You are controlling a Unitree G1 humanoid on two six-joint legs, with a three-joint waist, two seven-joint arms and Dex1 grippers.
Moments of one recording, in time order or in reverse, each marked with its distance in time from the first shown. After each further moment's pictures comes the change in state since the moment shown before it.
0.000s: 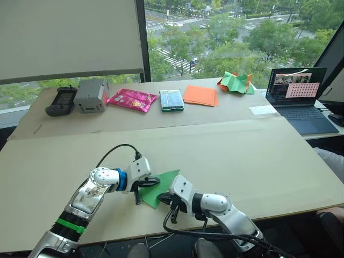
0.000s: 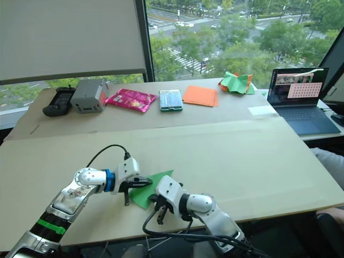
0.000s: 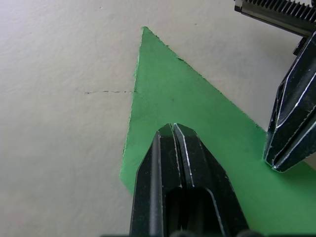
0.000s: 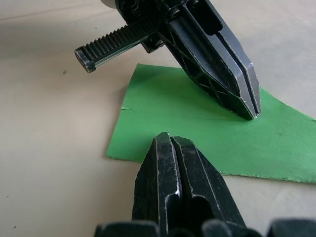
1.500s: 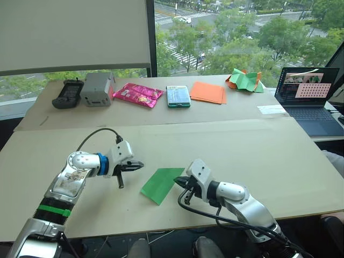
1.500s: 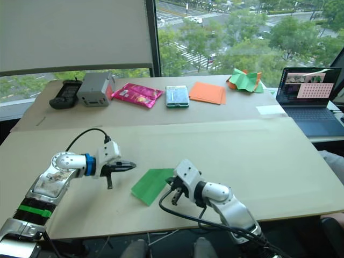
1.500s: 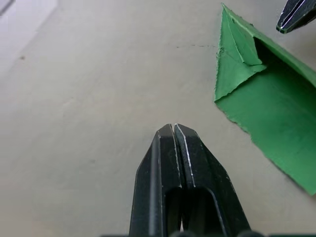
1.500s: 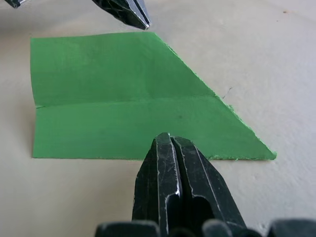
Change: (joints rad) left arm -0.186 0.115 0.089 0.237 0.003 -0.228 -0.129; right arm -0.034 -0.088 -0.201 -0.095 0.098 0.139 -0.087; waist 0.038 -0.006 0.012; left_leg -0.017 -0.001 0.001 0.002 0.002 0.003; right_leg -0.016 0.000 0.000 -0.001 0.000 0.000
